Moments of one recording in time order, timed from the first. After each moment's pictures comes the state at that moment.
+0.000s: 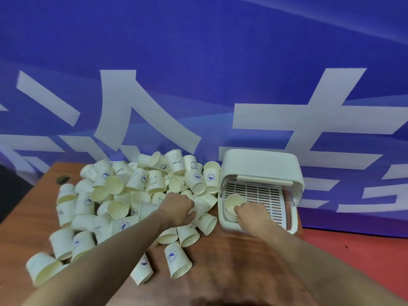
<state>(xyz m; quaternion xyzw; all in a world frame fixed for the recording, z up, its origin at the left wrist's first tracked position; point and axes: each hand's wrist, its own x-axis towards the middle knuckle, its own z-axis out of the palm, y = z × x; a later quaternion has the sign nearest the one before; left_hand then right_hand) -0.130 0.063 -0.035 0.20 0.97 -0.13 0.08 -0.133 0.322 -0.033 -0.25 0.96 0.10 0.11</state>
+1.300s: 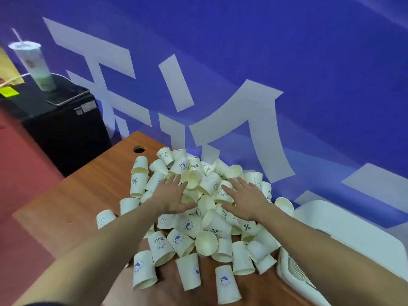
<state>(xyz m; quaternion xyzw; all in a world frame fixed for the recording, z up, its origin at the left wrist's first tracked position) -0.084 -0.186 -0.025 -0.11 0.98 0.04 0.14 -0.192 0.050 0.037 -0.41 0.89 0.13 0.16</state>
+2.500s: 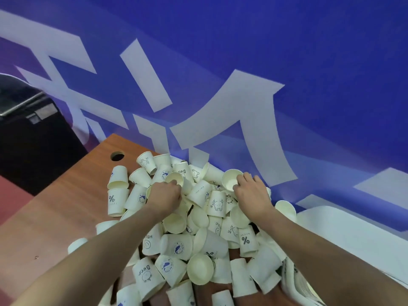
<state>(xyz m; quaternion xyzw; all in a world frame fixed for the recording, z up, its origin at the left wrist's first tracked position) -0.166 -0.192 -0.043 -0.09 0.99 -0.05 0.05 -0.266 0.044 0.004 -0.40 0.90 0.15 -0.09</state>
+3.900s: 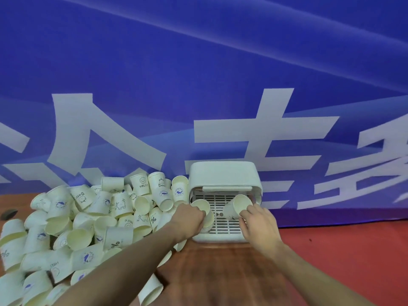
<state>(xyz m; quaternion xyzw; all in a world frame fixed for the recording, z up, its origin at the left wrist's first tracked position) -0.140 0.184 -0.013 0.31 0.94 -0.12 0.05 -0.087 0.412 -0.004 -0.11 0.99 -0.03 -0.13</state>
